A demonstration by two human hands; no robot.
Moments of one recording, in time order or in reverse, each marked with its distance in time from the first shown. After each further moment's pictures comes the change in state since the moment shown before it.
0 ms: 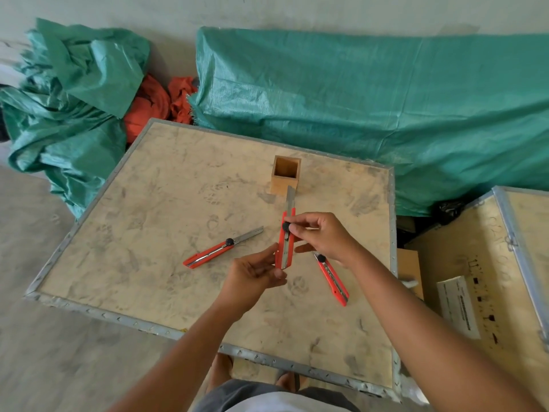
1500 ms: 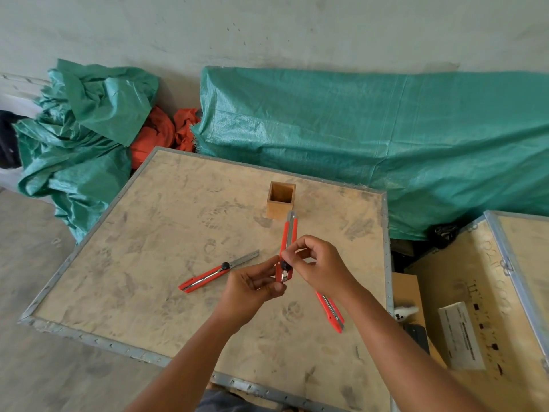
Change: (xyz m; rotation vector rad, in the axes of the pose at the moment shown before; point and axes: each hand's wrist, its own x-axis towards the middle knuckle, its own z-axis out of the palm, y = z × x) left_hand 0.000 0.030 0.017 0.132 -0.011 0.110; right_hand -0.031 -0.010 0.002 -0.286 0.152 -0.189
